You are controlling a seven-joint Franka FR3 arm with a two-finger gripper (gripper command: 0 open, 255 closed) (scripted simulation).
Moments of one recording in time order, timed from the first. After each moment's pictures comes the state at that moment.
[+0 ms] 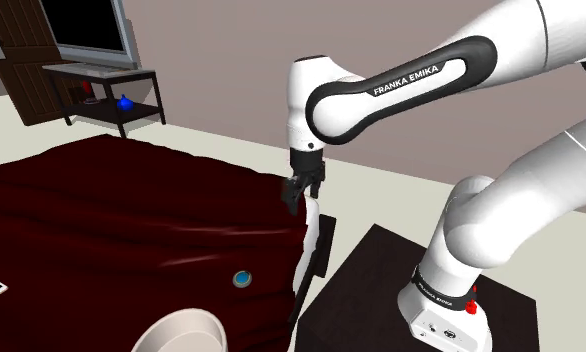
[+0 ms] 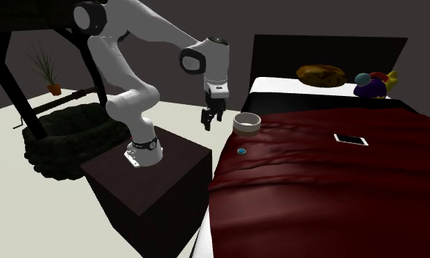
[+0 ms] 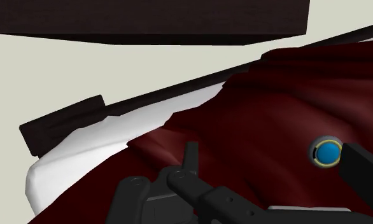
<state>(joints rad) 0.08 -0.52 0.26 -2.60 0.17 2.03 0.20</state>
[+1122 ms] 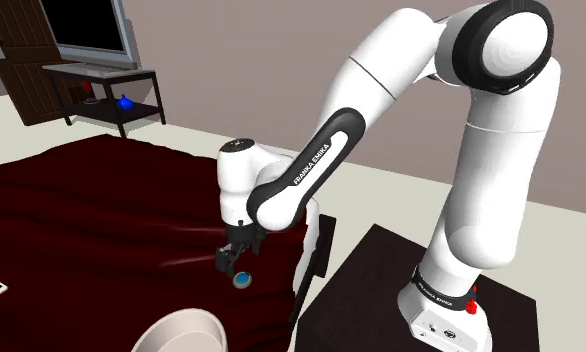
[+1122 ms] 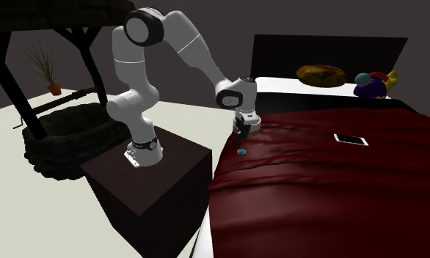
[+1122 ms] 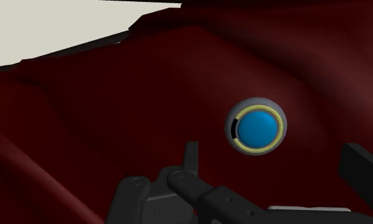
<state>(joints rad) 0.13 0.16 0.44 -2.39 -0.08 2.53 0.57</state>
